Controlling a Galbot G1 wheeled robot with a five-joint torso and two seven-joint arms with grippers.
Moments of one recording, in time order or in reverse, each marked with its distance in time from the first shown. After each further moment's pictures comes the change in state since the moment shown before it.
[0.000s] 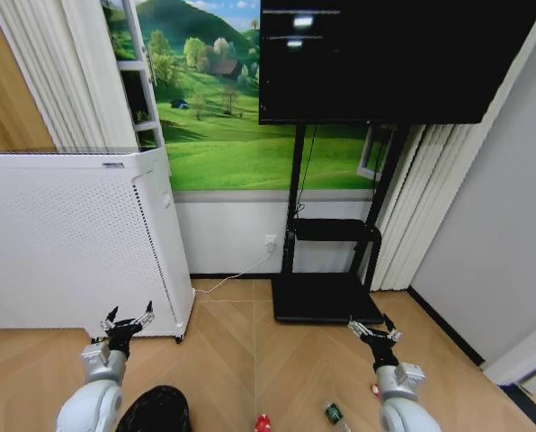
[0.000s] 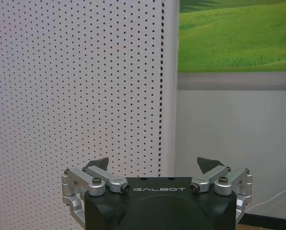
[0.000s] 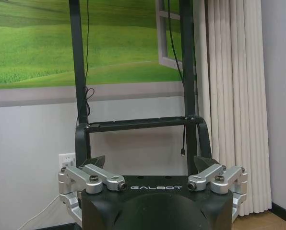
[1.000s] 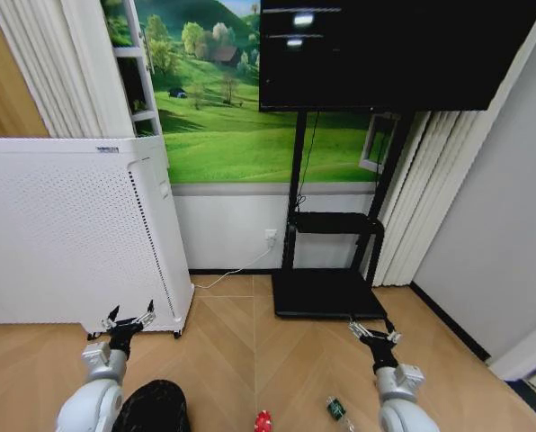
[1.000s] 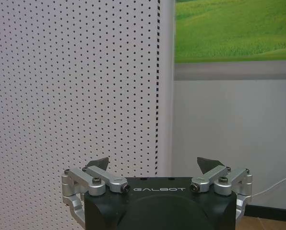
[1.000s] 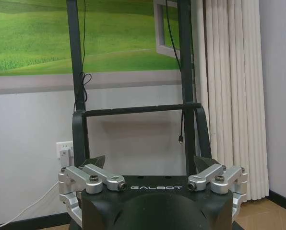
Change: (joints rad) left arm -0.002 0.004 0.004 0.002 0.001 -0.003 0.011; right arm -0.004 0.011 0.000 -0.006 -0.003 0.003 0.002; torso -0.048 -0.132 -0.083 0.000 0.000
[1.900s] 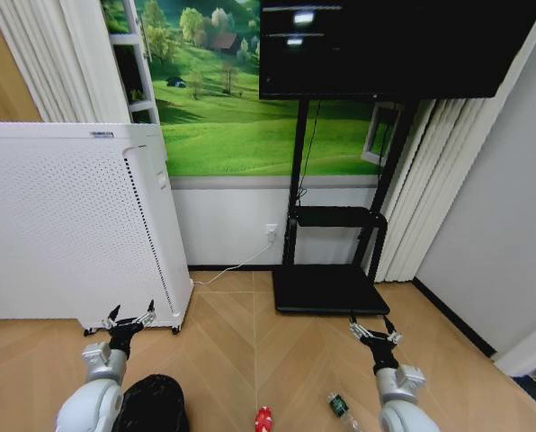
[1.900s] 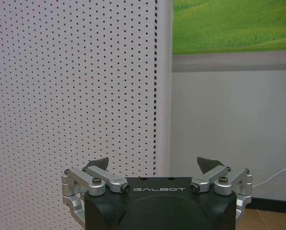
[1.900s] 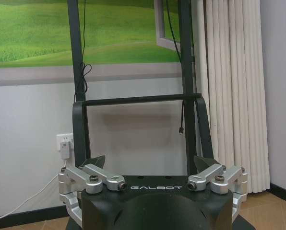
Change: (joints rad) left arm 0.000 0.002 0.001 0.000 0.002 -0.002 0.008; right arm -0.007 0.001 0.001 0.007 0.003 0.000 -0.004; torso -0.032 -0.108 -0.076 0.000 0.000
